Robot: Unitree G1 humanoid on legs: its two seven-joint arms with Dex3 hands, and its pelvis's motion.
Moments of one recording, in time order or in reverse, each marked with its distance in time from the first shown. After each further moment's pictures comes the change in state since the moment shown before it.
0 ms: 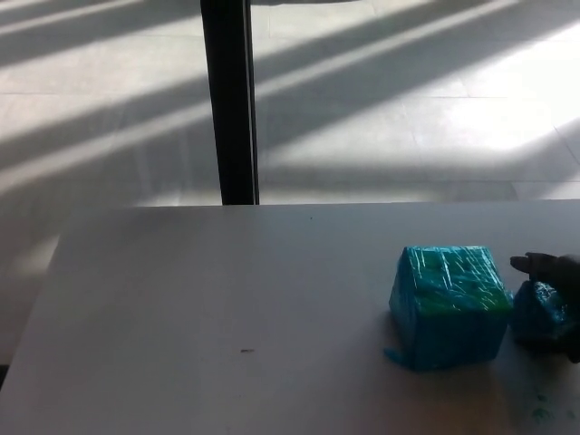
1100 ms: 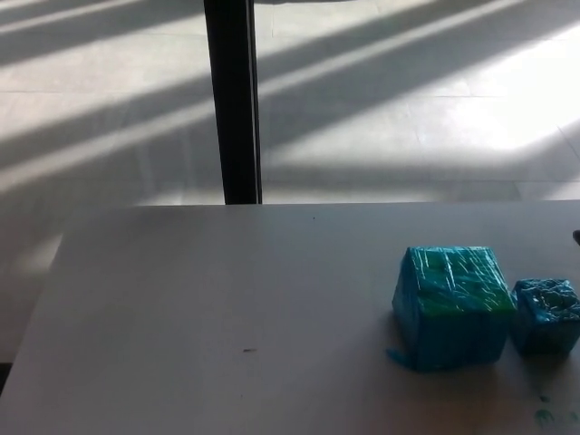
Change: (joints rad) left_arm 0.009 -0.004 0.000 -0.003 0.000 0.000 0.002; right_arm 0.165 0.005 -0.503 -0.234 0.437 0.140 -0.057
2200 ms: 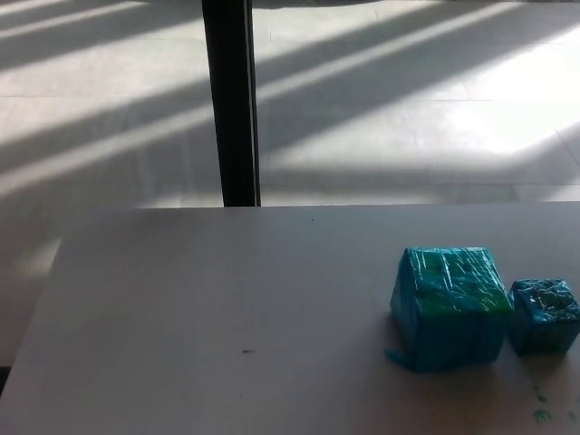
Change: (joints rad) left_arm 0.004 -0.002 0.007 0.004 -0.001 0.006 0.006; right_arm 0.179 0.050 -0.578 -0.172 0.265 0.050 -0.183
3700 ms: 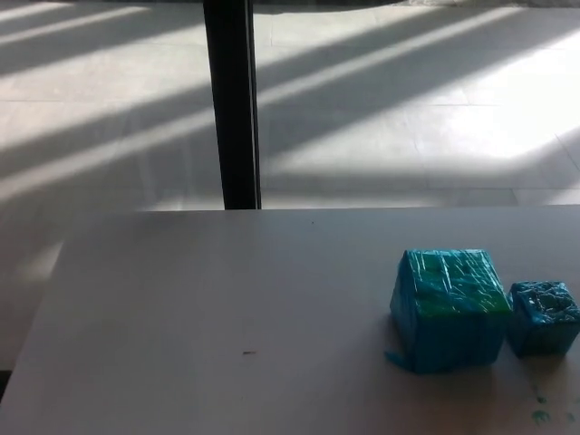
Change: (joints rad) left_arm 0.029 -0.023 -0.020 -0.068 0.038 0.000 0.103; right_arm 0.350 0.121 0.005 0.749 -0.225 -0.334 0.113
